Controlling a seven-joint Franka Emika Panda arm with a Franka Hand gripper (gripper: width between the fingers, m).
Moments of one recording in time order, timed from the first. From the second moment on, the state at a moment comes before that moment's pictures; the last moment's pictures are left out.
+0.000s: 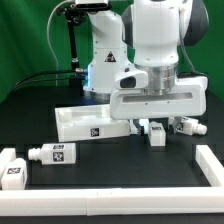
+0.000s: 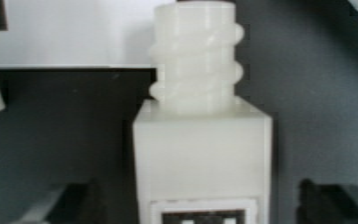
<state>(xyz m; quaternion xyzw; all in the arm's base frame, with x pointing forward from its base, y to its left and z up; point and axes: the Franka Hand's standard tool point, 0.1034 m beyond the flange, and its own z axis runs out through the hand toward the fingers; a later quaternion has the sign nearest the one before) 0.416 0.081 0.012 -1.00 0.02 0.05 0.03</state>
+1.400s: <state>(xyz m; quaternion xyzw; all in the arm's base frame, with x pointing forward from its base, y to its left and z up) 0.399 -0.062 0.076 -0.99 -0.14 0.02 0.03</state>
